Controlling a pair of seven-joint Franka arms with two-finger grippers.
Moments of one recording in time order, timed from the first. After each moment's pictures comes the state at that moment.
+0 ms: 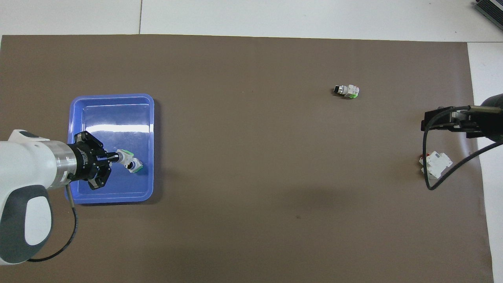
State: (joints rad) left arm 0.18 -0.29 -0.29 -2.30 -0.20 2.19 -1.80; right arm 0.09 -0.06 -0.08 -1.66 0.01 1.64 0.19
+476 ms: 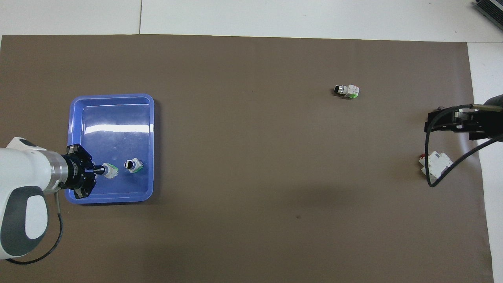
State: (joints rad) left arm 0.25 -0.25 -0.29 -2.39 -0.14 2.23 -1.69; right arm 0.00 -0.05 0.01 -1.66 0.01 1.63 0.19
